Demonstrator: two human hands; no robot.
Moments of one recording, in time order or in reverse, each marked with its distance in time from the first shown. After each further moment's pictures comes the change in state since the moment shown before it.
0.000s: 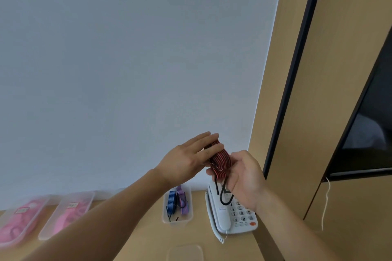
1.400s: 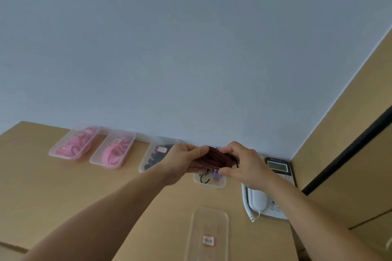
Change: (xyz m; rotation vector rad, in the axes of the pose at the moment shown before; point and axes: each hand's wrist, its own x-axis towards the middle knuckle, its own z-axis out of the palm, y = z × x) left_hand -0.133 -0.013 0.033 -1.341 0.001 -1.677; right_hand 0.092 0.098 -0.030 -1.212 -0.284 0.016
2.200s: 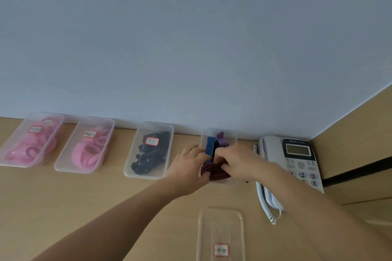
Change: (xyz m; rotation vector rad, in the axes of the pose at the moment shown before) left_hand 0.099 -0.102 -0.051 1.357 -0.033 0.282; right_hand 0.102 0.081 0.066 -0.466 -0.411 0.057
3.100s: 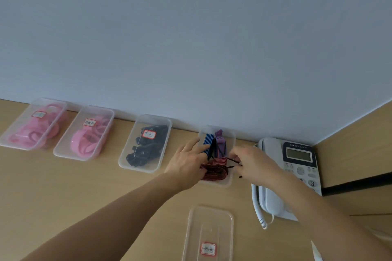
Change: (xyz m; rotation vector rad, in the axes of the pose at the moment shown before) left_hand 0.017 0.005 0.021 0.089 -0.020 -0.024; right_hand -0.017 0.047 0.008 0.064 0.100 0.082
